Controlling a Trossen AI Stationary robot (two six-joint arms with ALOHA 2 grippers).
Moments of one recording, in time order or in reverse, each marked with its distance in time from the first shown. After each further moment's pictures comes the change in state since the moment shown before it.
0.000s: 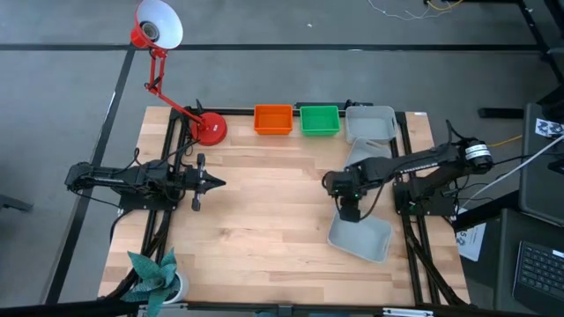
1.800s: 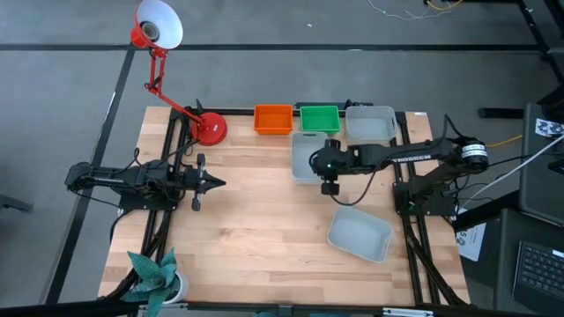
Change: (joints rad) left arm 0.000 0.000 0.000 0.000 0.000 0.000; right arm -0.193 0.036 -0.018 0.431 0.303 -0.419
